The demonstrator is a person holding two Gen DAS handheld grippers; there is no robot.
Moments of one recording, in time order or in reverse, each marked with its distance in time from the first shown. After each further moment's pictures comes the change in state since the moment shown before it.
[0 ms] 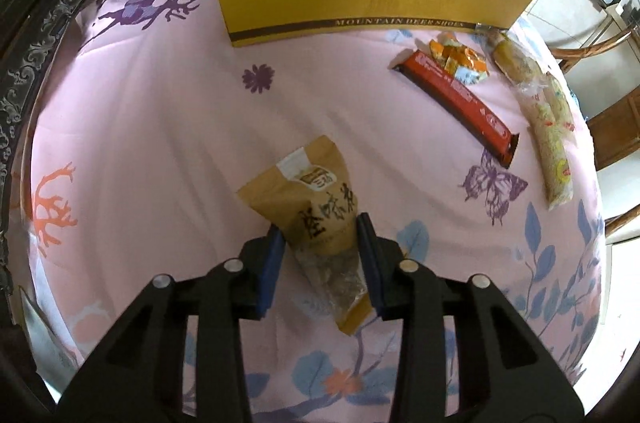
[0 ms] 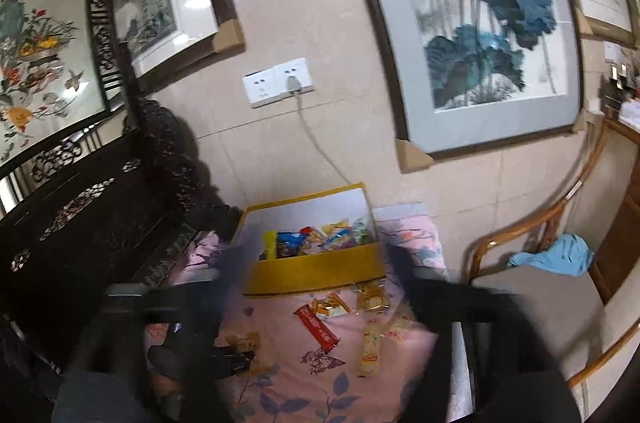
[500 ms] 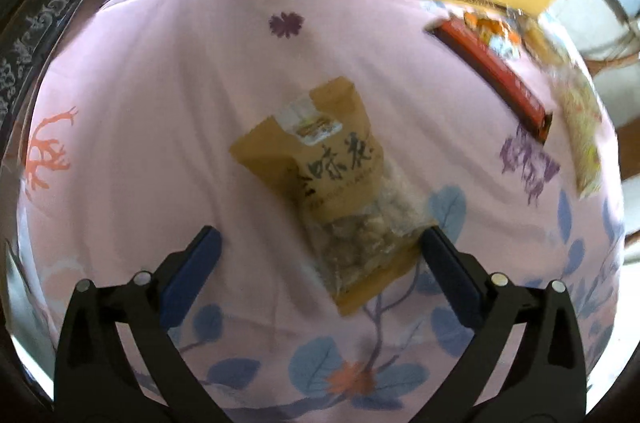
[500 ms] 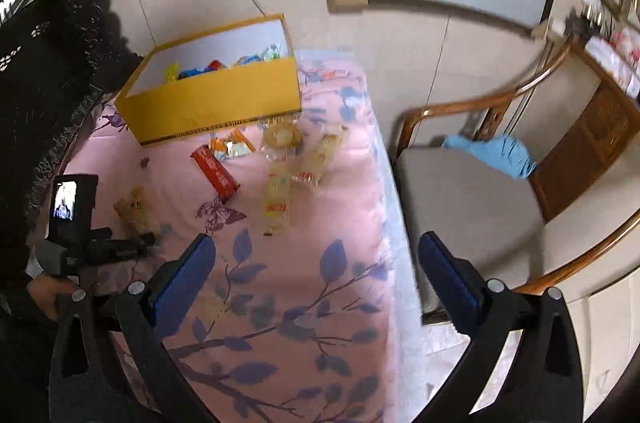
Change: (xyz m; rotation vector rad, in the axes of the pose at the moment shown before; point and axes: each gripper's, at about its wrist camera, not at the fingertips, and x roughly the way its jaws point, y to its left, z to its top) left arm 0.019 0.006 -0.030 -0.100 0.009 0.044; right arm 0.057 -0.044 -0.127 -0.041 0.473 -0.267
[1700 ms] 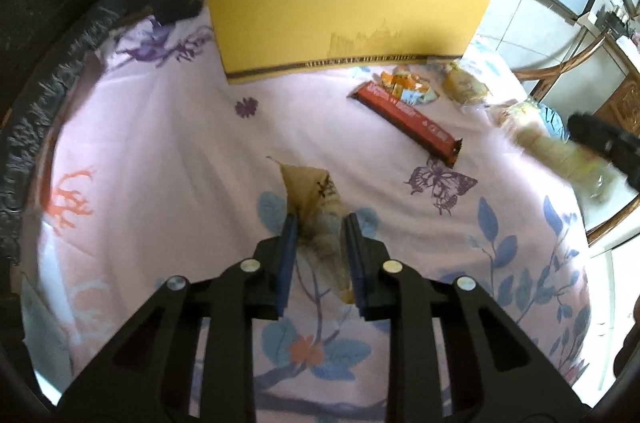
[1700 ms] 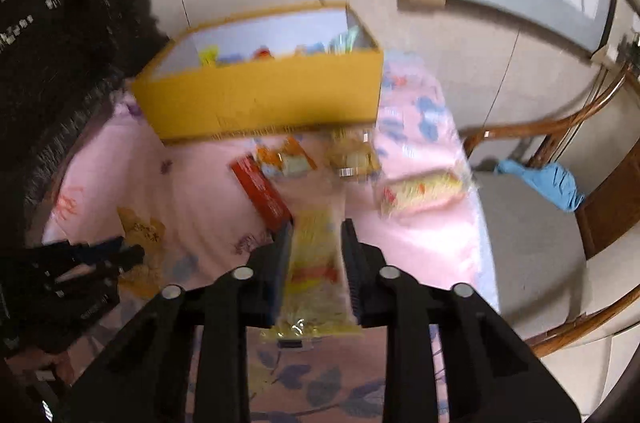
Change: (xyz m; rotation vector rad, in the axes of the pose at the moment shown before) left arm -0.079 -0.031 -0.018 0.111 -0.225 -0.057; right arm 0.078 0.061 0.037 -0.092 -0.050 0.091
